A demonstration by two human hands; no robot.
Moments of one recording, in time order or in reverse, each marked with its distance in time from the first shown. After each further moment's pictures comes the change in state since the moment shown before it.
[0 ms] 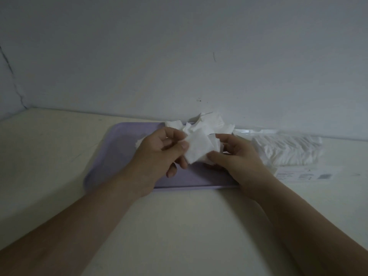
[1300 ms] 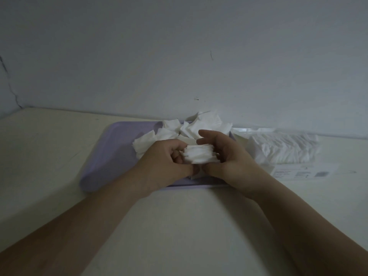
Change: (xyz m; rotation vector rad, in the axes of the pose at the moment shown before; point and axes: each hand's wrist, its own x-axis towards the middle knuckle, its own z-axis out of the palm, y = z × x) left_hand 0.001 -0.011 0.006 0.372 -0.139 0.017; right_hand -0.014 -0.013 0.004 -0.246 -0.159 -0.024
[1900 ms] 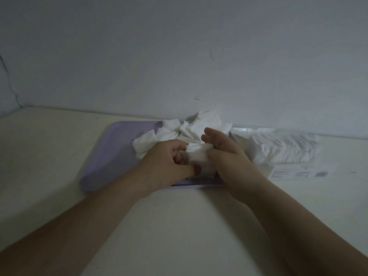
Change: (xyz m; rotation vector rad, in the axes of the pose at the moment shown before) left_hand 0.000 -0.002 0.000 -0.014 -0.057 -0.001; right_hand 0.000 -0.014 0.019 0.173 0.158 0.205
